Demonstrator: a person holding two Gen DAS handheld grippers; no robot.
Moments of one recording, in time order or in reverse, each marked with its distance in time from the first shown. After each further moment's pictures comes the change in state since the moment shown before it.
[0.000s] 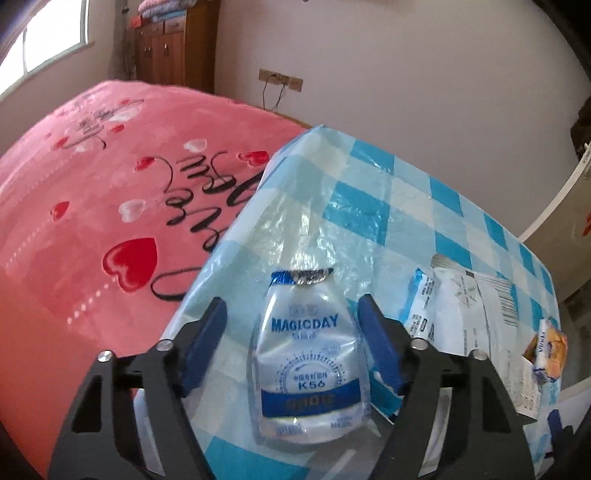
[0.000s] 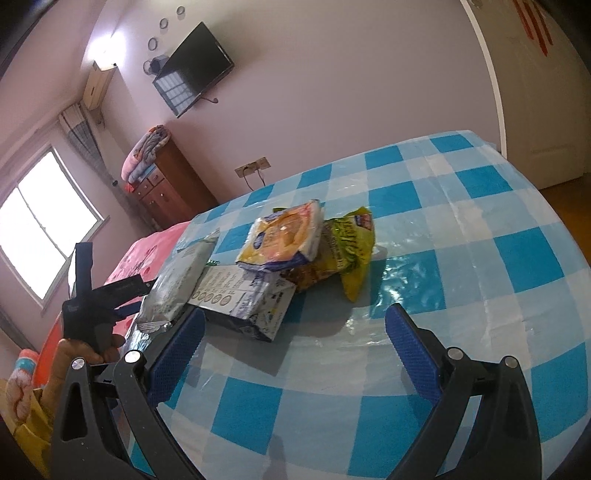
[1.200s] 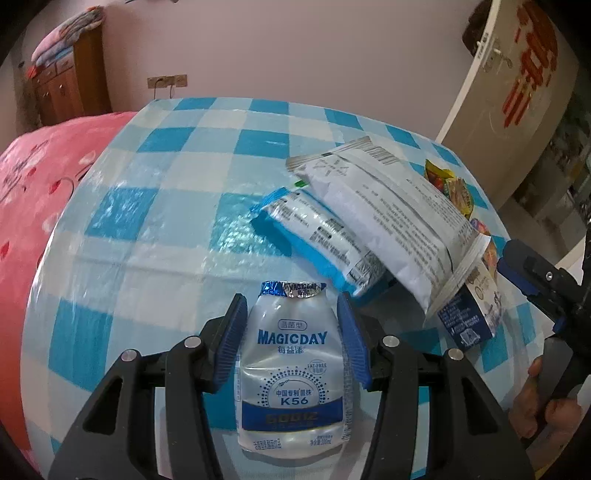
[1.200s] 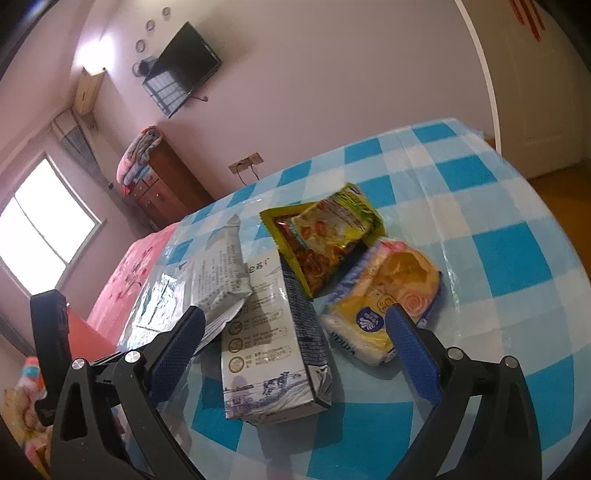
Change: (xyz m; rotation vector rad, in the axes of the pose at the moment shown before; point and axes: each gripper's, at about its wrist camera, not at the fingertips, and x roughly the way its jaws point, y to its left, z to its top) left arm -0.054 -0.102 -0.108 0.318 0.066 -0.243; right arm -0.001 -0.025 0.007 0.020 0.028 0.001
